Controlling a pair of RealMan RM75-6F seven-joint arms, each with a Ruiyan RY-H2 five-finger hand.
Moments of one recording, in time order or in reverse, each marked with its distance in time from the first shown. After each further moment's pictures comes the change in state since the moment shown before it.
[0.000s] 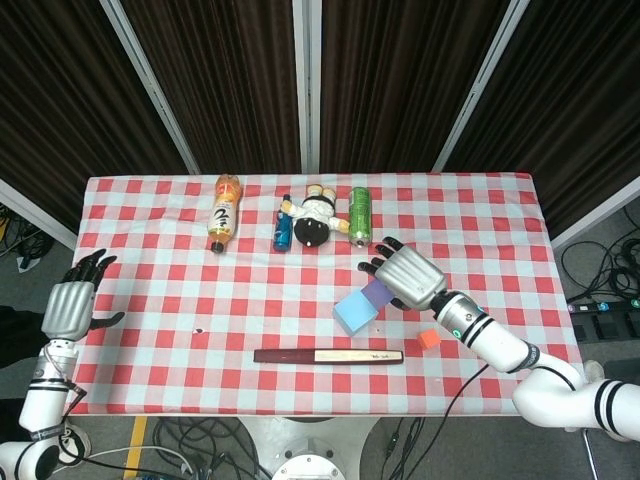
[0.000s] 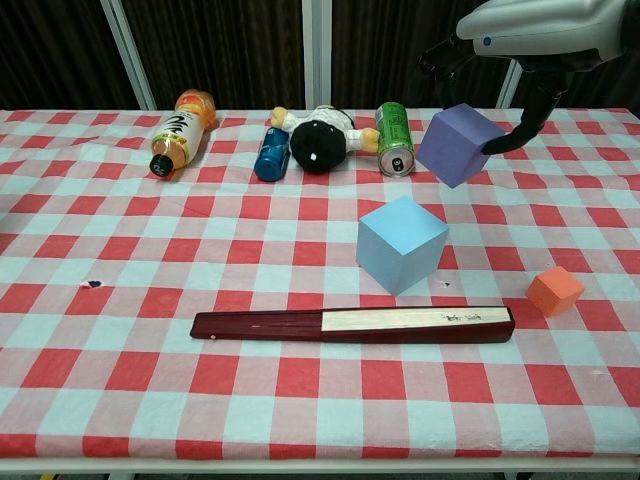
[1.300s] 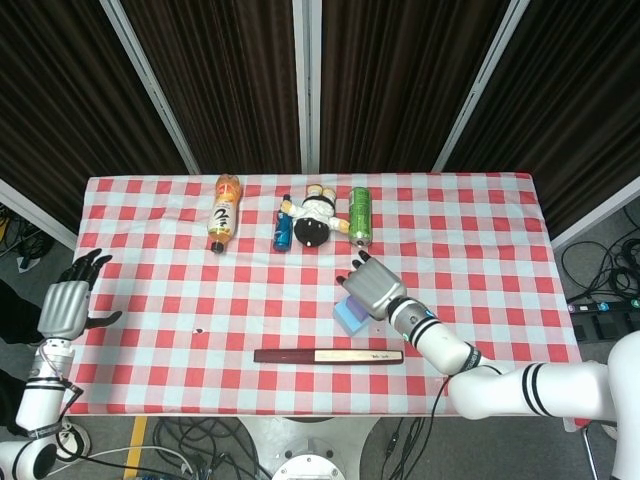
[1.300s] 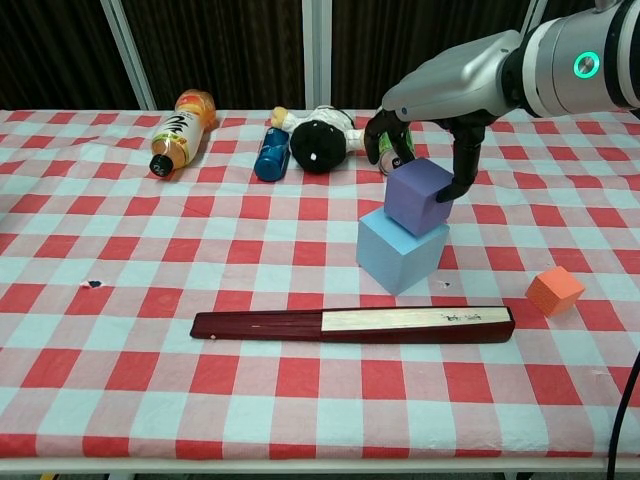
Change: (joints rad) left arm 0.002 -0.001 -0.006 0.027 -0.007 -0.016 -0.066; right arm 0.333 -0.147 -0.135 -0.081 0.676 0.036 -0.444
